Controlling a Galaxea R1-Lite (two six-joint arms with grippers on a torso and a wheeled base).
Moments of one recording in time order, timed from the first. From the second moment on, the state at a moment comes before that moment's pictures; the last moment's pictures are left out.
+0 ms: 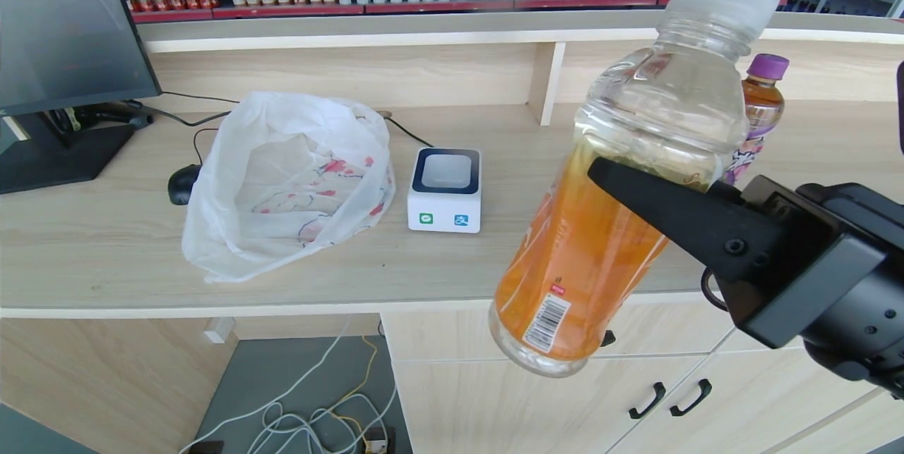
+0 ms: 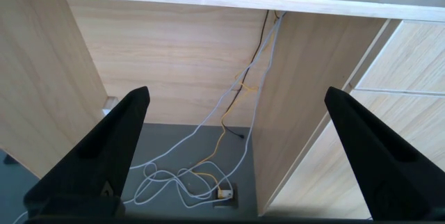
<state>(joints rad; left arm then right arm) 0.00 0.00 0.00 0.00 0.00 0.00 0.83 1.37 -0.56 -1.17 0.15 0.26</state>
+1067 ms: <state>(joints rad) 0.00 0.00 0.00 0.00 0.00 0.00 0.83 1.37 -0.55 -1.17 0.12 0.23</state>
